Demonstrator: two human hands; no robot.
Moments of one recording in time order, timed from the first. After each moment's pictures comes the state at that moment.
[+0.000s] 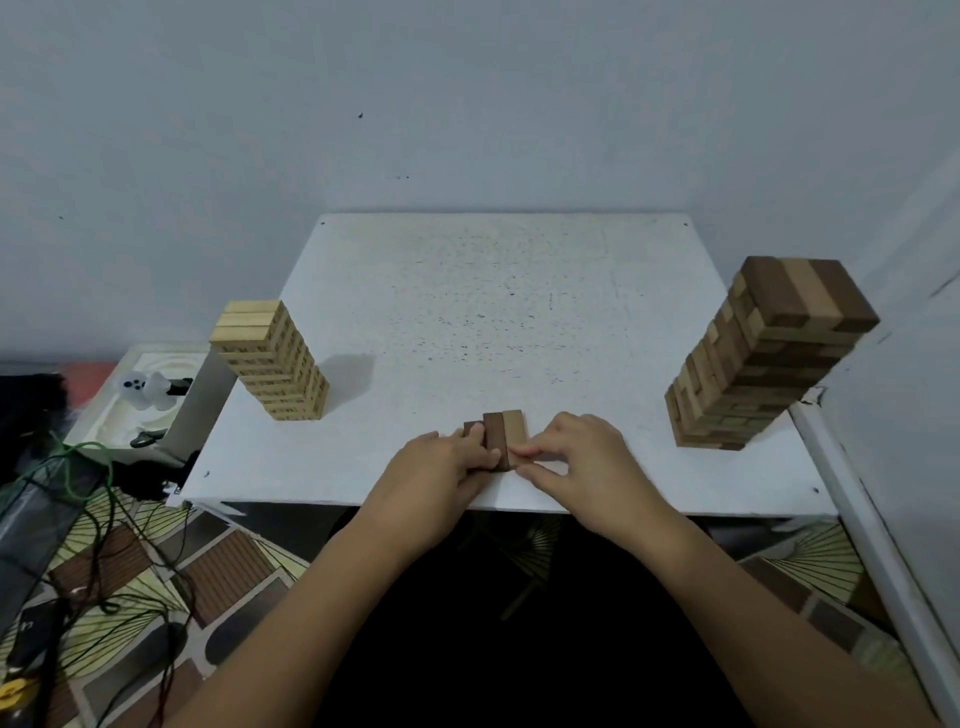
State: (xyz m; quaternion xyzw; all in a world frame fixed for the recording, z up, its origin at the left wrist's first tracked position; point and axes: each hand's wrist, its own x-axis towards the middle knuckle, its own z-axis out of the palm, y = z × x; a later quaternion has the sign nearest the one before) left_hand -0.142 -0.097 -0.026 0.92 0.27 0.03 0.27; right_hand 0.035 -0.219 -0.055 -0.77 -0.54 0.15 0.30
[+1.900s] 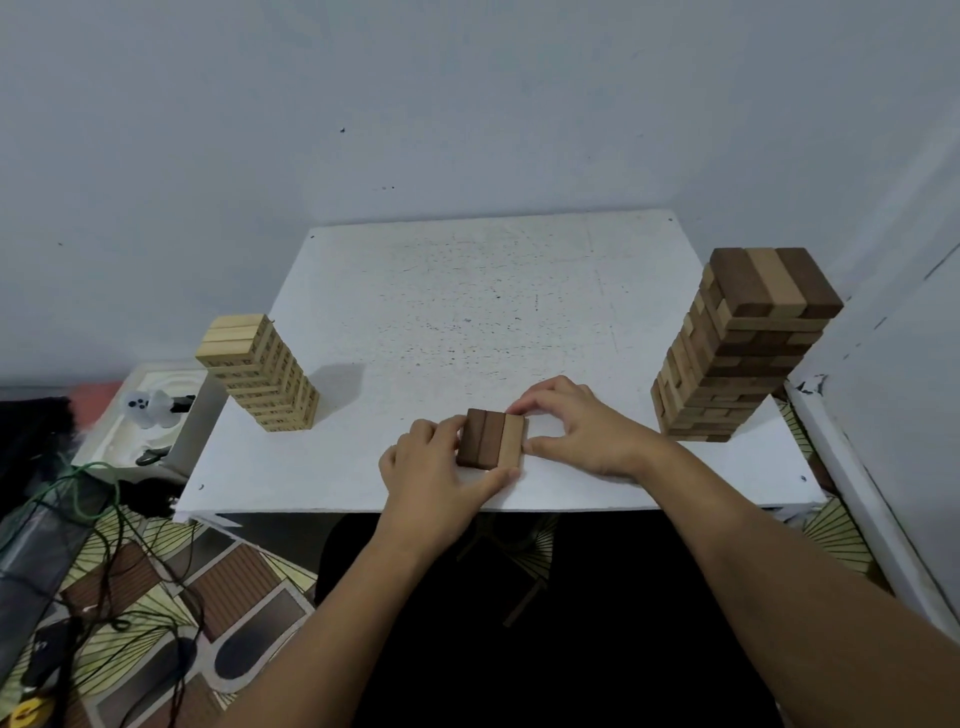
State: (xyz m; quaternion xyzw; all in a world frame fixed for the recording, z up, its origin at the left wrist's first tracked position) left_hand -0.123 -0.113 -0.054 0.84 0.44 0.13 0.29; right_hand 0.086 -0.199 -0.049 -0.73 -0.53 0.32 0.27
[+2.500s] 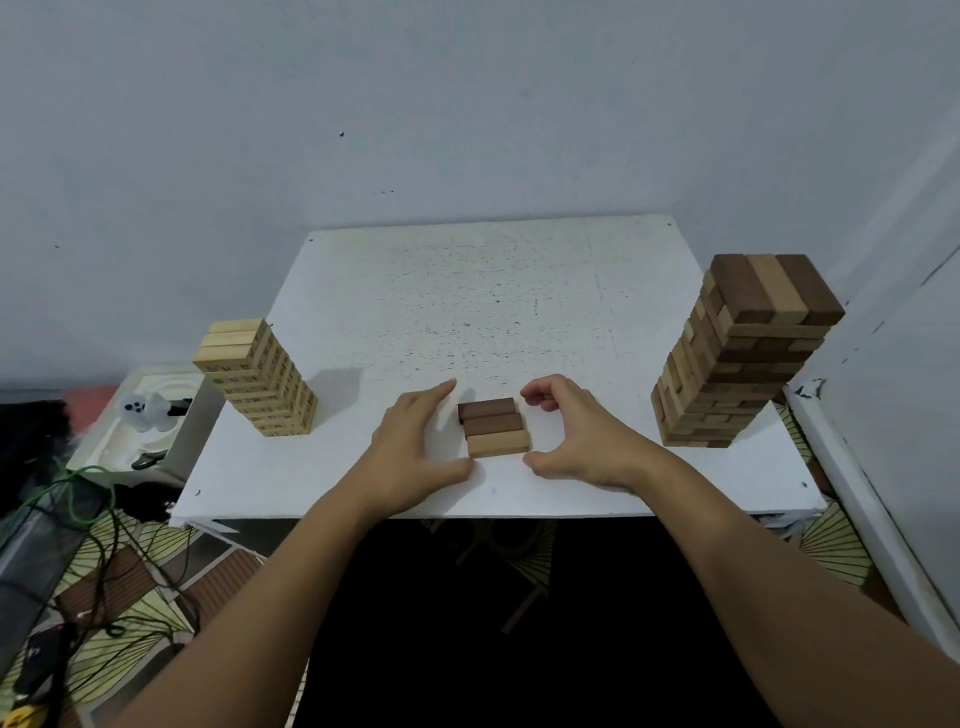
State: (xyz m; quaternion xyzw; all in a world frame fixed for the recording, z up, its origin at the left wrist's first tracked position) left_hand -0.135 -0.055 -0.042 0.85 0.35 0.07 0.38; right_hand 0.080 -0.205 -0.048 -0.74 -0.48 0.33 0.32
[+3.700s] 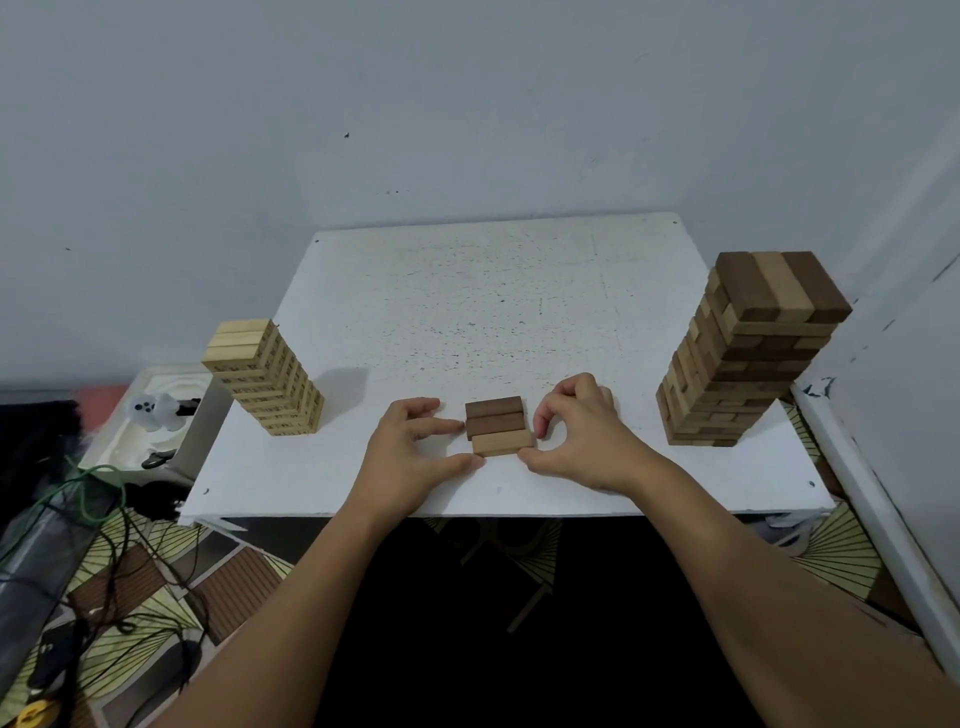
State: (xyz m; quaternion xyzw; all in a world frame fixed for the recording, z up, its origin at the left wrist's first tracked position) left_hand -0.137 -0.060 -0.061 0.79 0.39 0.19 0.44; right_hand 0.069 -0.203 -0.053 -0.78 -0.49 0.25 0.29
